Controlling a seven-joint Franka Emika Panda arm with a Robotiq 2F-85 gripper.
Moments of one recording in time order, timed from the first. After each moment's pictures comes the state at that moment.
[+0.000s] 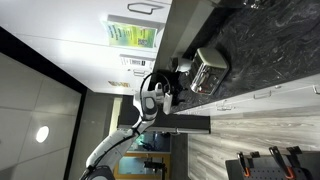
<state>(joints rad) 0.07 -0.03 0.11 -2.22 0.00 2.42 -0.30</state>
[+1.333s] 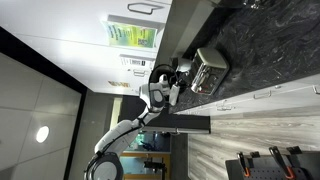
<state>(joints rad) 0.05 0.12 0.07 -2.14 0.07 2.58 -0.35</state>
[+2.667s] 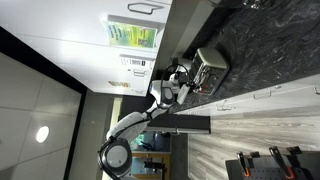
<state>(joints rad) 0.03 0.29 0.11 -2.06 0.15 2.58 -0.35</state>
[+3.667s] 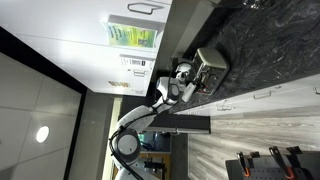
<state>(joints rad) -0.03 0.43 0.17 -1.96 0.16 2.55 -0.35</state>
